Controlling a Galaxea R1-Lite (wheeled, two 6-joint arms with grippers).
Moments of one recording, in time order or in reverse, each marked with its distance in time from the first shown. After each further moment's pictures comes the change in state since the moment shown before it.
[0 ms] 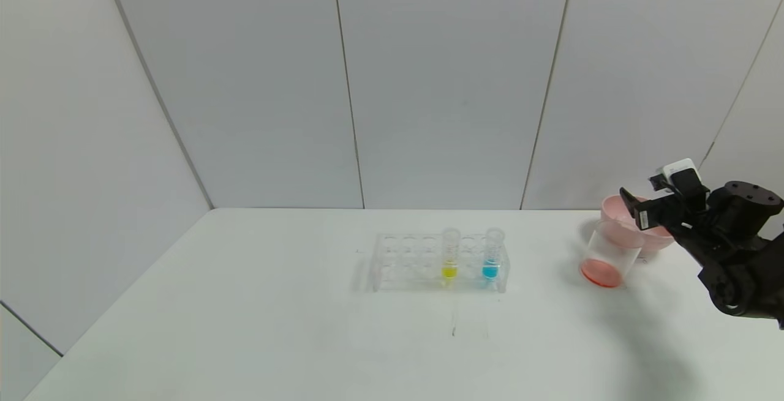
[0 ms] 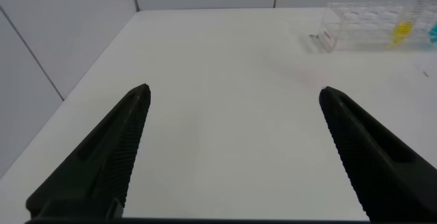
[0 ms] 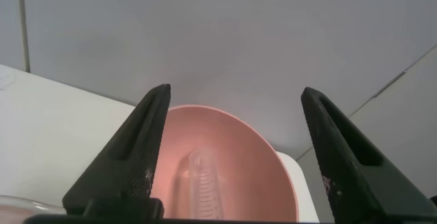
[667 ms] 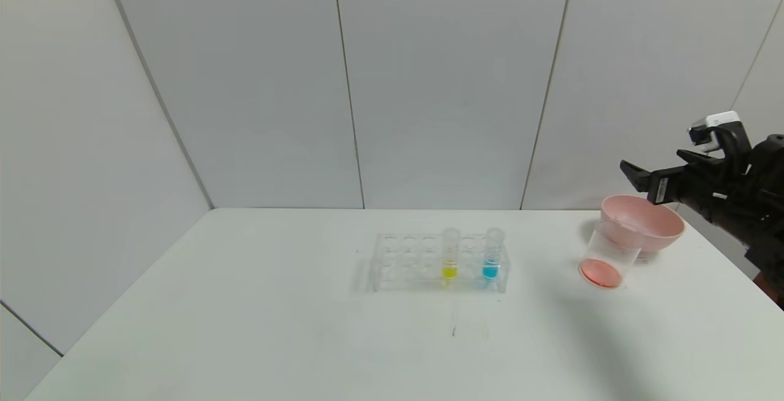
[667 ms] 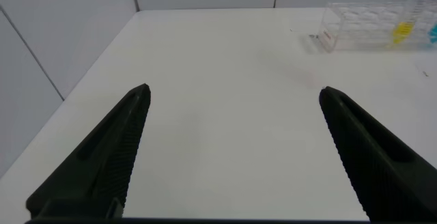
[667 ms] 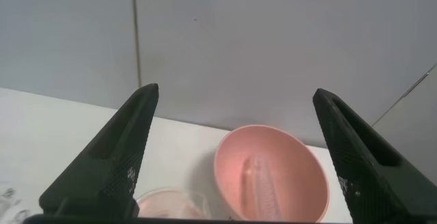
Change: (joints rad) left arm 0.000 0.000 0.000 0.000 0.000 0.000; right arm 0.088 -0.389 0.074 0.382 0.007 0.272
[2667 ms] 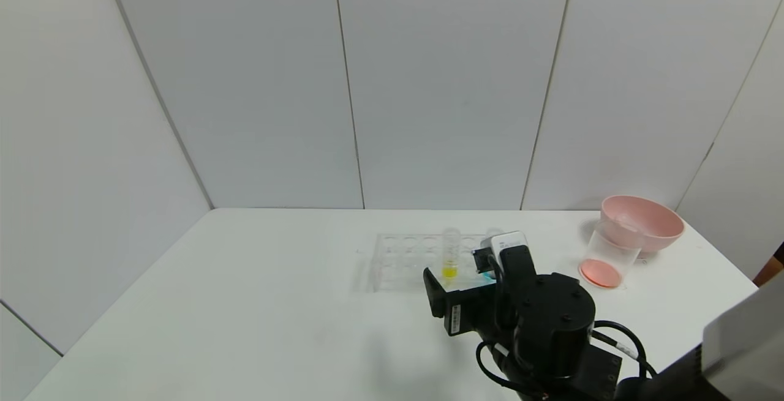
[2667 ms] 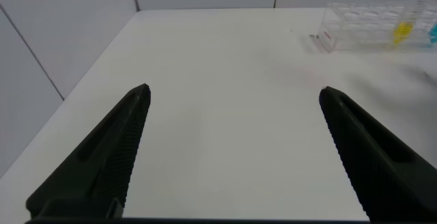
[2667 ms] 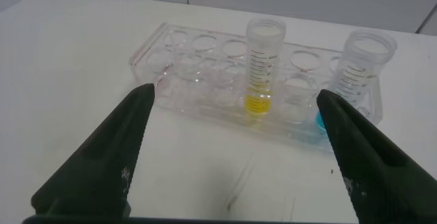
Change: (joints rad) left arm 0.000 0.000 0.000 0.000 0.000 0.000; right arm 0.959 0.218 0.175 -0.245 -0.660 0.321
